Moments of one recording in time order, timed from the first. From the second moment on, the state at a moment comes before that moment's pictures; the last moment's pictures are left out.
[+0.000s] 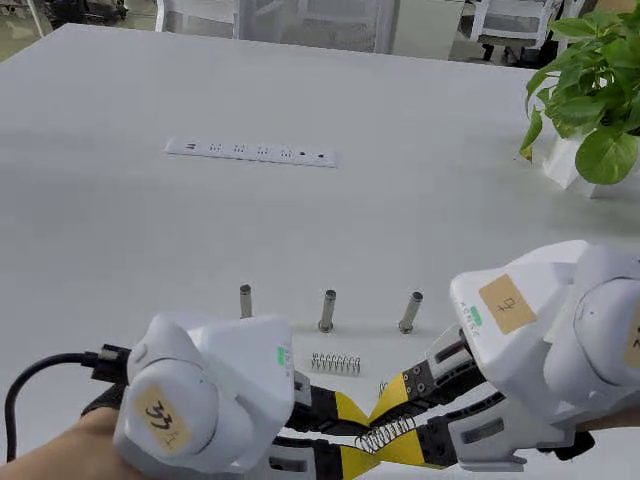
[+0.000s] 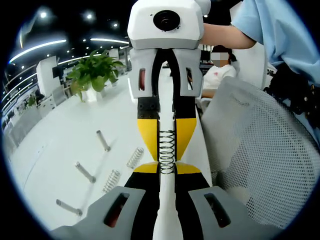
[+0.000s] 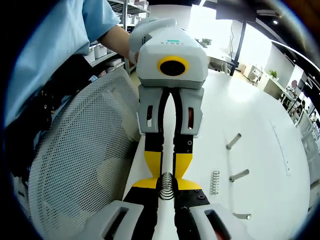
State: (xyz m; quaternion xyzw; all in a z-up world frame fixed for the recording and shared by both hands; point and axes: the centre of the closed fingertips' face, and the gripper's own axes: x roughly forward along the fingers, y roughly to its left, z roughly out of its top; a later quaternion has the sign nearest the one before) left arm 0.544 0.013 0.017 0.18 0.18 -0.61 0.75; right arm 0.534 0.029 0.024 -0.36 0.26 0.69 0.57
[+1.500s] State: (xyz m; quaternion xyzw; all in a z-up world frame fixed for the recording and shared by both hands) left arm 0.589 0.129 0.004 0.04 0.24 -0.39 0.89; right arm 0.578 0.084 0.038 -0.41 0.24 0.70 0.52
